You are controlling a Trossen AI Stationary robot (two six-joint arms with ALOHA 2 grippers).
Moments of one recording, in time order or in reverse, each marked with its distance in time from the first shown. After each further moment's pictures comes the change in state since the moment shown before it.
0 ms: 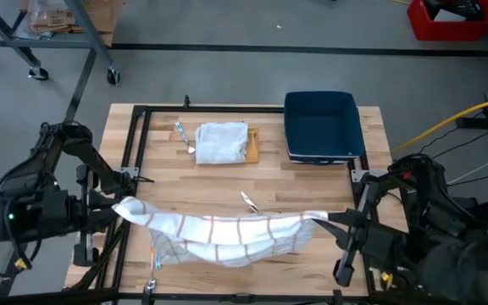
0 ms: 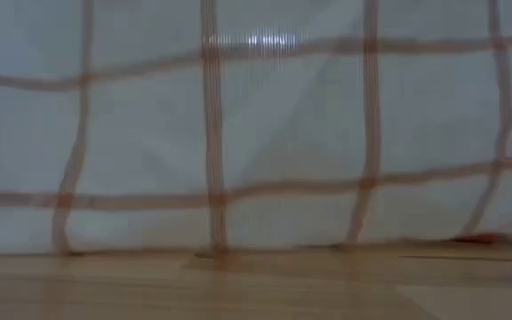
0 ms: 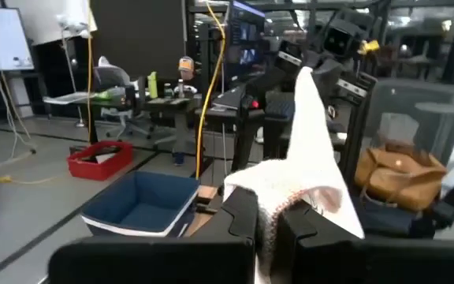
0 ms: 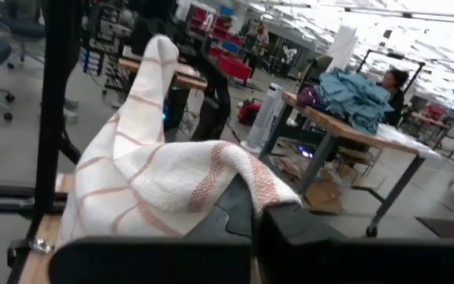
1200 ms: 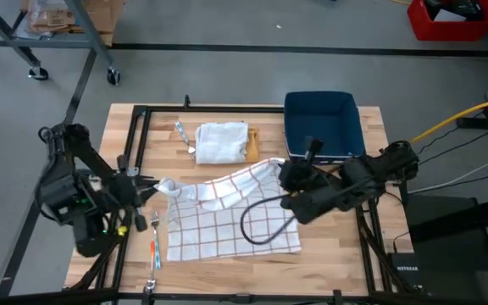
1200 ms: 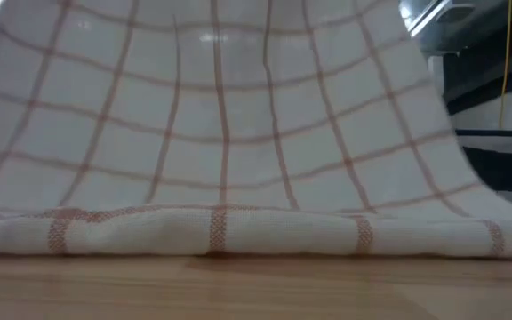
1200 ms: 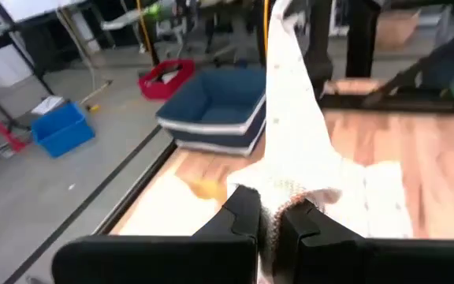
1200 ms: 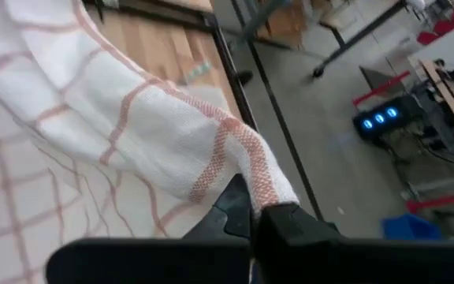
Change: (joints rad) left arm 0.272 -0.021 -0.160 -1.068 0.289 -0.966; right arm -0.507 -0.003 -0.144 -0.744 -0.427 0.434
